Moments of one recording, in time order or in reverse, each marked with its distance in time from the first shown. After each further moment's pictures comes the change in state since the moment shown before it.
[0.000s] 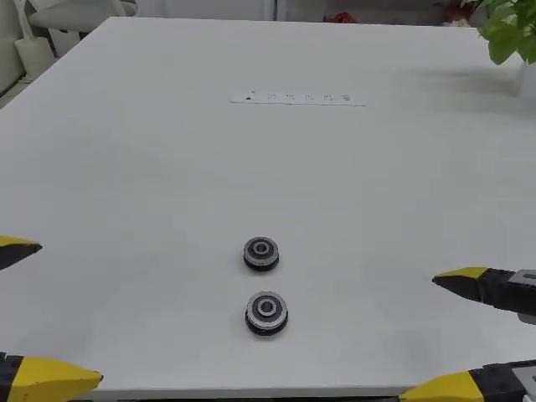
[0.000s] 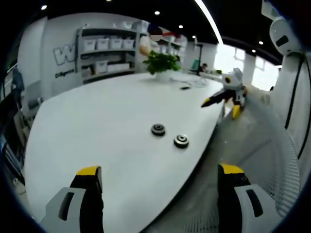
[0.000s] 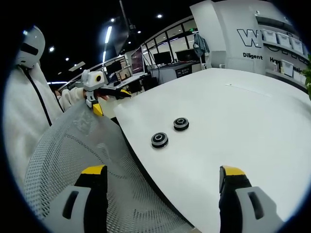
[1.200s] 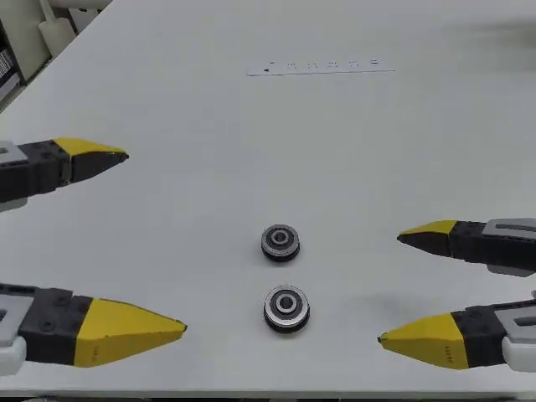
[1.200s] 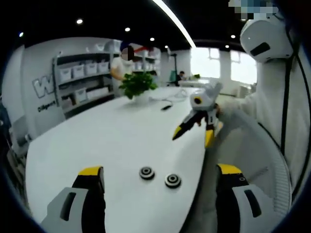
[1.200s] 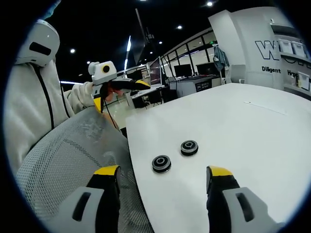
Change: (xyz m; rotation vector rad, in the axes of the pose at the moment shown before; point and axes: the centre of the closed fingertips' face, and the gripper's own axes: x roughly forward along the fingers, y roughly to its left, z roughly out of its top) left arm 0.031 -0.039 0.101 0.211 -0.152 -0.132; right arm 0.037 -0.009 0.039 -0.098 -0.121 0.176
